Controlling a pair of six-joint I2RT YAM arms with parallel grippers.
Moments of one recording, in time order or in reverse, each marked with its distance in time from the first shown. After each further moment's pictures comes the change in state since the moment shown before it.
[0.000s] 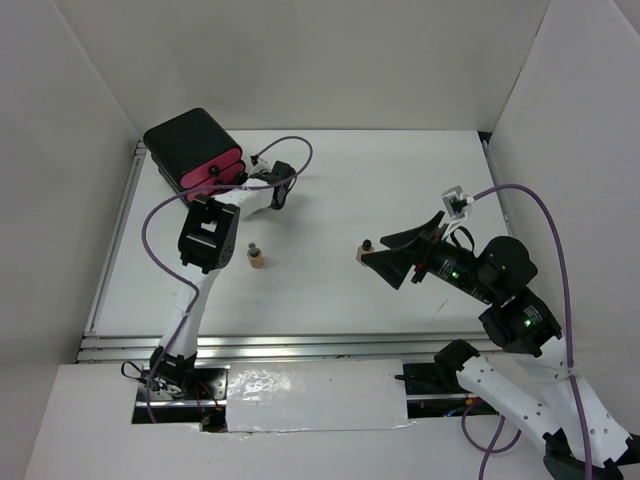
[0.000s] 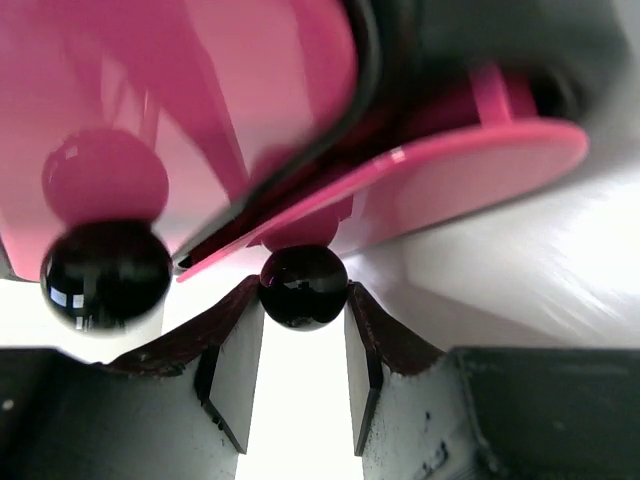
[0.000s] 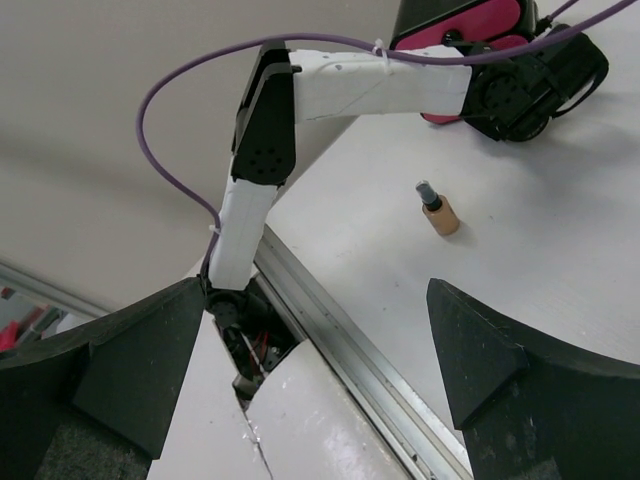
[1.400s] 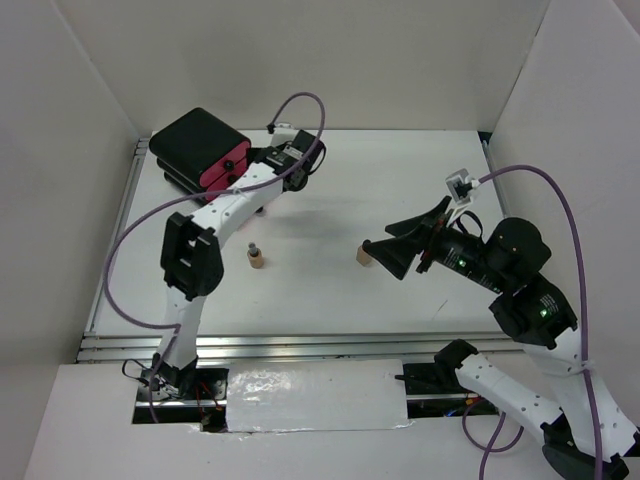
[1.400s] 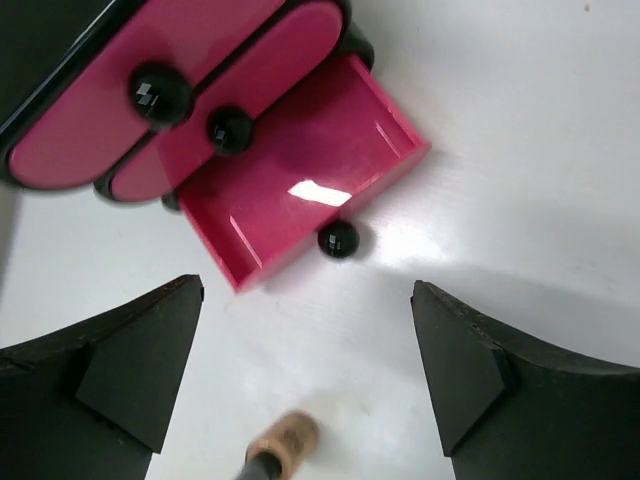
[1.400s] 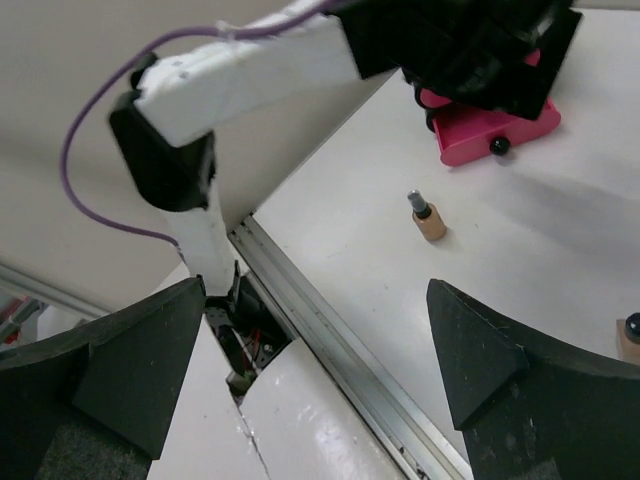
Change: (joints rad) left arm -0.206 -0.310 0.142 -0.266 0.300 -0.315; right arm -0.001 0.109 0.214 -0.141 0.004 -0.077
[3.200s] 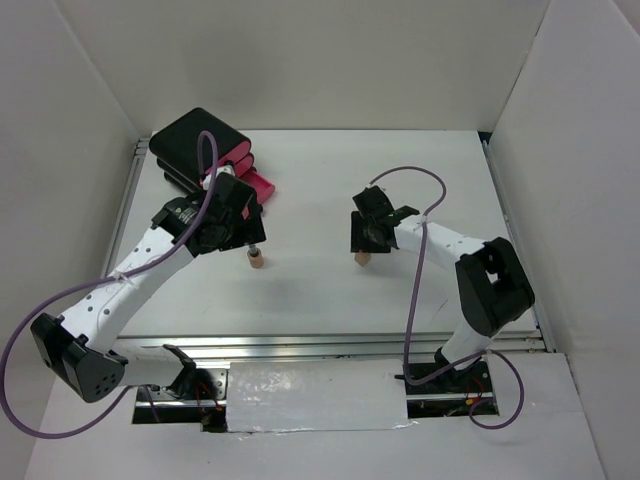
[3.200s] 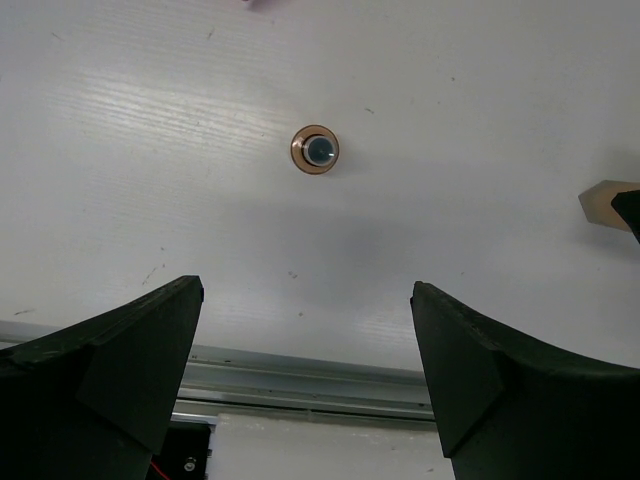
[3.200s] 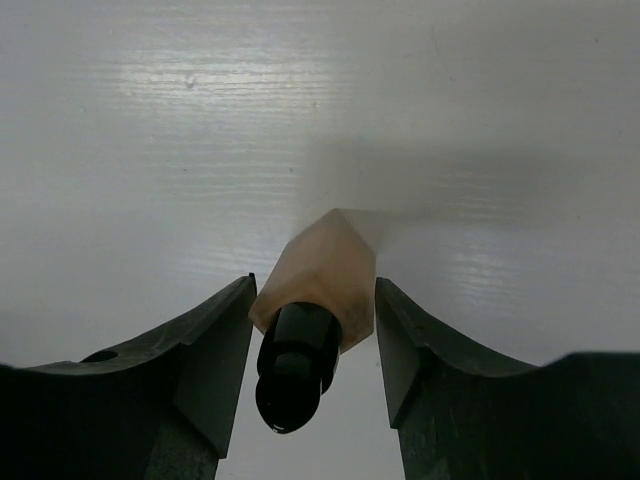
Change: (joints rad) left arm -0.008 -0.876 -0.675 -0.155 0.483 -0.257; right arm -0.039 0.948 -0.072 0.014 0.538 -0.018
